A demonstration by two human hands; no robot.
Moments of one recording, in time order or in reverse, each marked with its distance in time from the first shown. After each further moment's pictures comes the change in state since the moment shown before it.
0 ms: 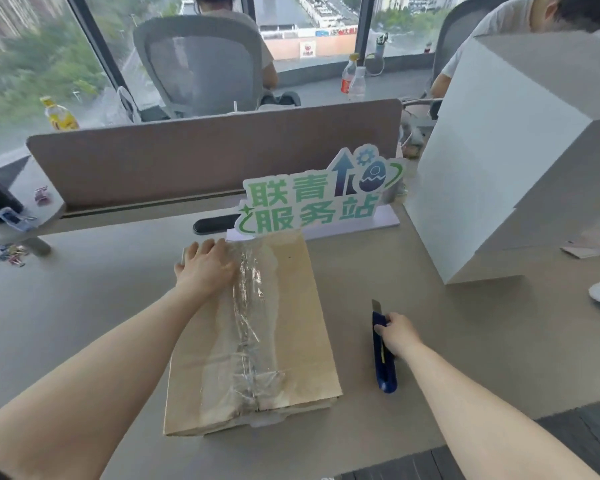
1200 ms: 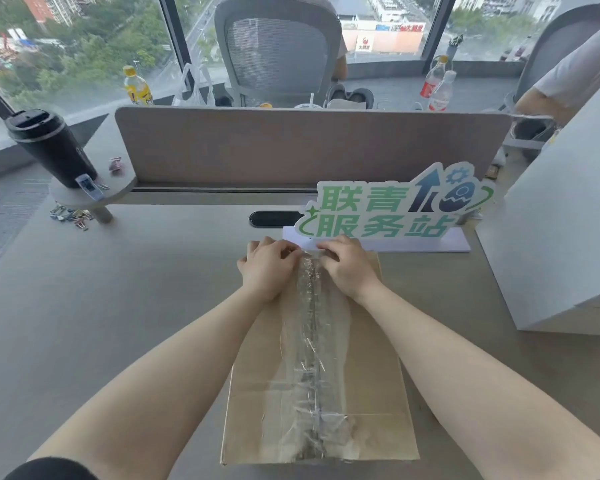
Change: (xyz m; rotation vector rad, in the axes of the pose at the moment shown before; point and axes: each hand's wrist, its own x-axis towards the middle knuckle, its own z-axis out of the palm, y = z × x) left_hand 0.020 -0.014 0.004 -0.349 0.118 -0.048; right_hand -0.012 -0.243 0.068 -0.065 -0.047 -0.792
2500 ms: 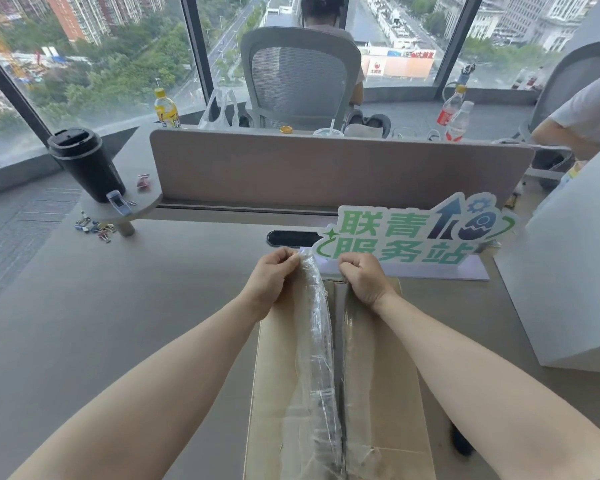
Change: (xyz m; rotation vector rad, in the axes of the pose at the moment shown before) left_hand 0.001 -0.017 -0.036 -0.967 -0.181 -0.024; right_hand 0.028 -0.013 -0.001 0.264 0.004 -0.087
